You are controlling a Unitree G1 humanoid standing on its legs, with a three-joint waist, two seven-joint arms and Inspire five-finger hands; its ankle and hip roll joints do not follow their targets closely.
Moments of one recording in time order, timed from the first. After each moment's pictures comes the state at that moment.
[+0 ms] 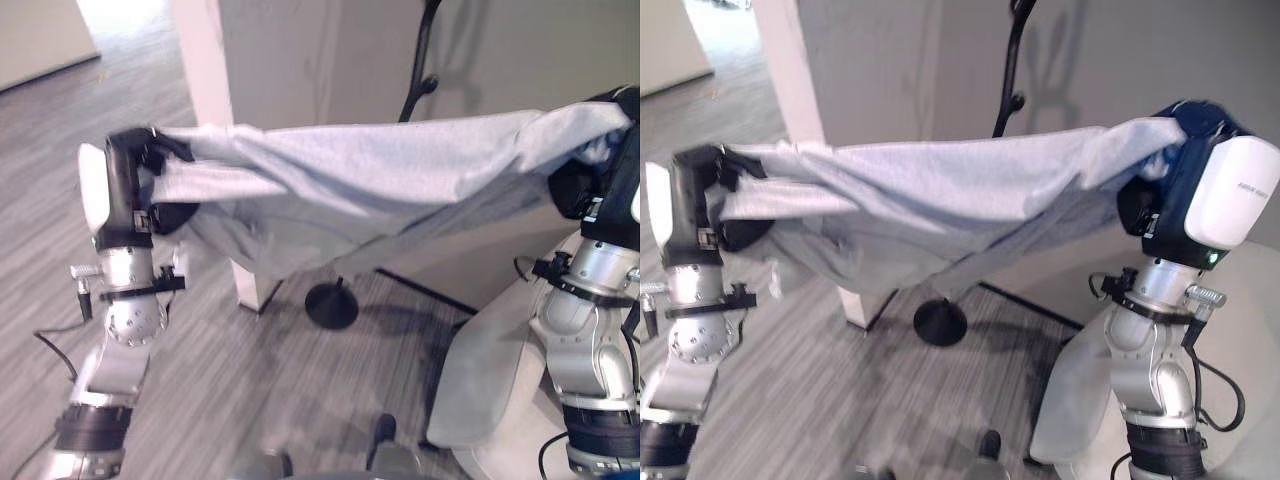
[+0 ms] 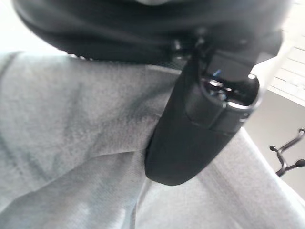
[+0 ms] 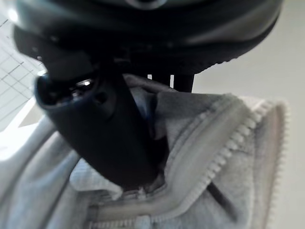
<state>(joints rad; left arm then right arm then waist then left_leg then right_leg) -0.17 0.56 0.07 -0.11 0.22 -0.20 0.47 -0.17 -0.55 -0.16 -0.29 -0.75 0.08 -0.67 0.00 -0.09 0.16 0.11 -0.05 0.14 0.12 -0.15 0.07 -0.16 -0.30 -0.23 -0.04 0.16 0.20</state>
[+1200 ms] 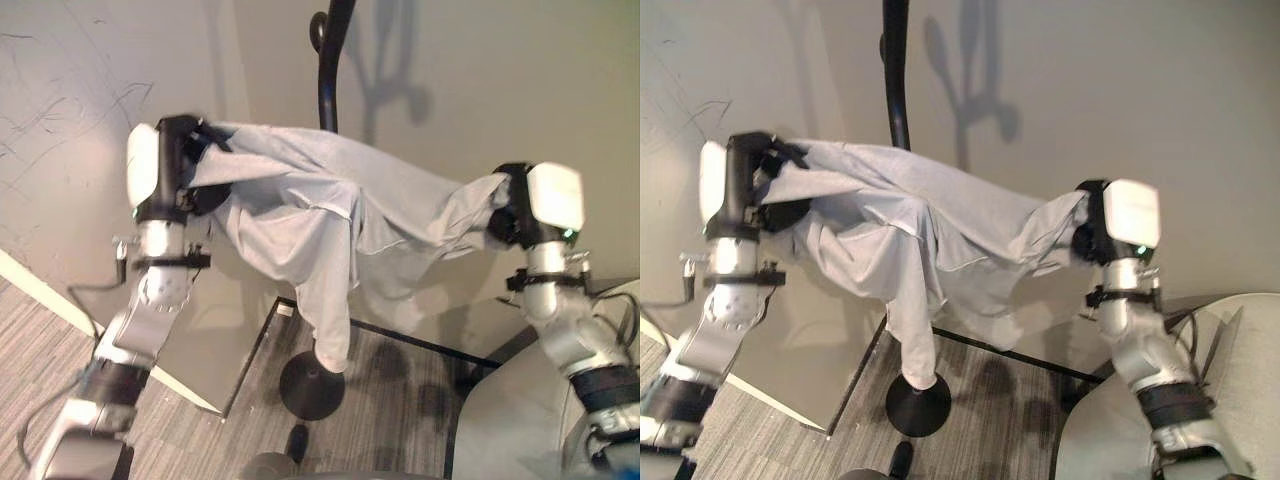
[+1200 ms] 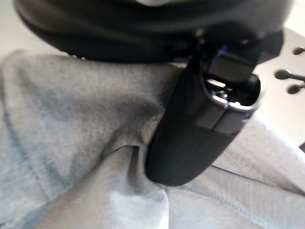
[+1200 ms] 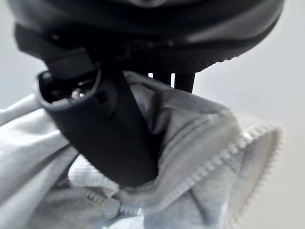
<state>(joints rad) -0.20 0.56 -0.06 0.00 0.20 -0.18 0.48 -0.23 -0.71 0.17 0.22 -0.55 -0.02 -0.47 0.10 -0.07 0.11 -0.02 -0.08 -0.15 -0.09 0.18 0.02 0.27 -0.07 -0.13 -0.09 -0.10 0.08</state>
